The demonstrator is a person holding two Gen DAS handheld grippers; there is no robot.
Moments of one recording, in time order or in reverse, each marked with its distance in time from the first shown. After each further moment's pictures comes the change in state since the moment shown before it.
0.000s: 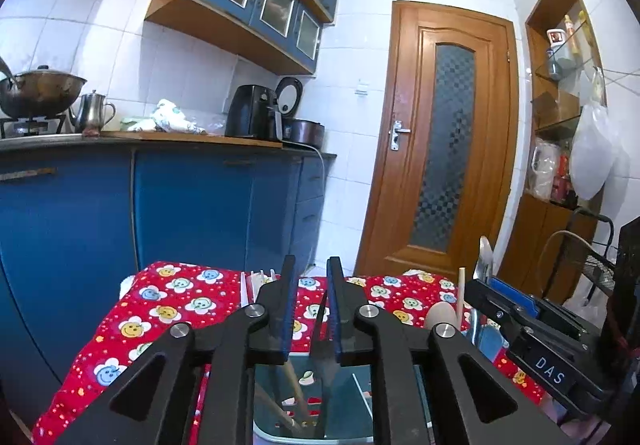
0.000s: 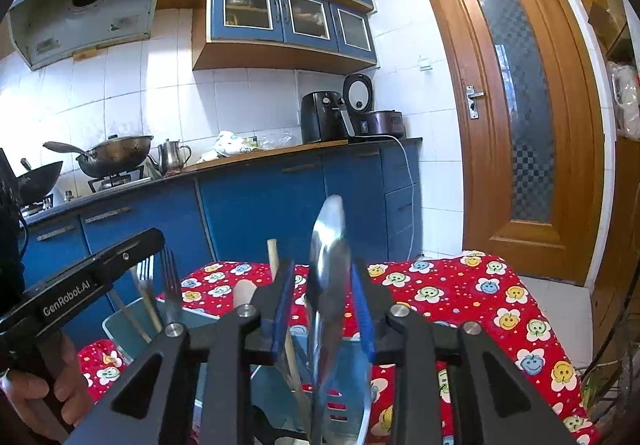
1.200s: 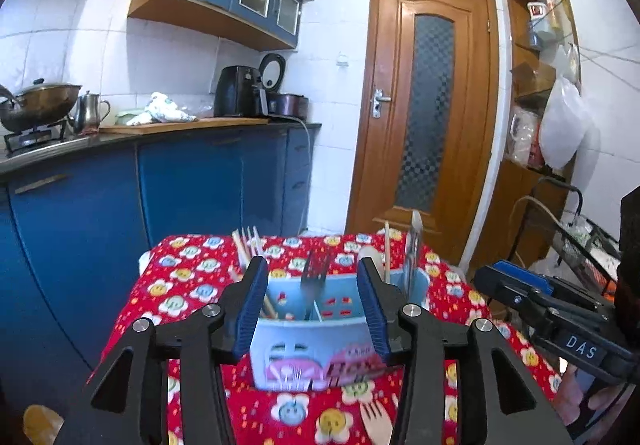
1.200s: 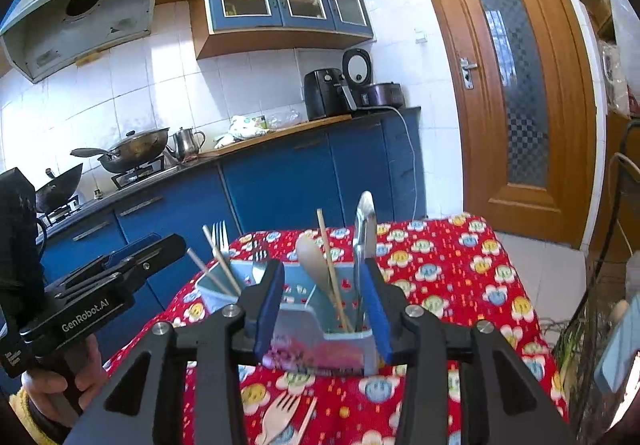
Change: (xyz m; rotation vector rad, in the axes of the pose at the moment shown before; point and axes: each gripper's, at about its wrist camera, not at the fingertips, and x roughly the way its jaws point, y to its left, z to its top) left arm -0.093 -0.031 0.012 0.064 0.148 -0.025; right arm -0.103 0.019 0.015 0.070 0.149 0.023
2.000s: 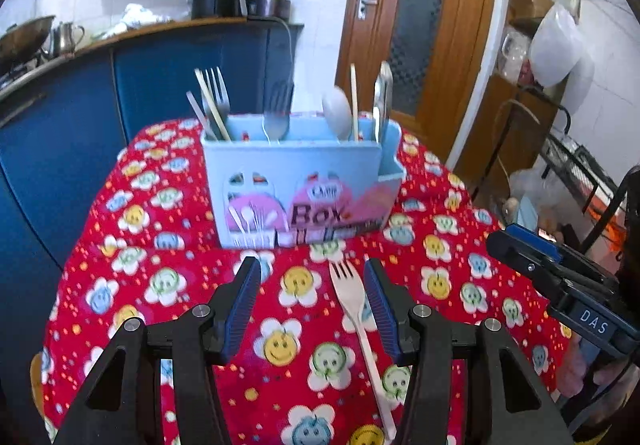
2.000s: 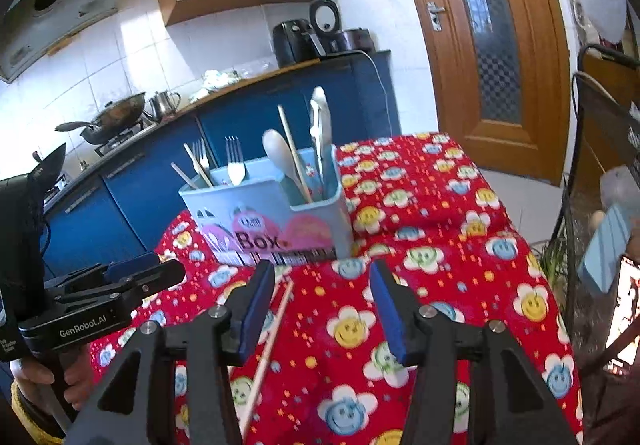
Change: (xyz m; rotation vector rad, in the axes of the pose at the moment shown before) left arm 0.001 -0.018 -0.070 0.003 0.373 -0.062; right arm -0.038 -0.019 -0.068 0.093 0.182 -0.068
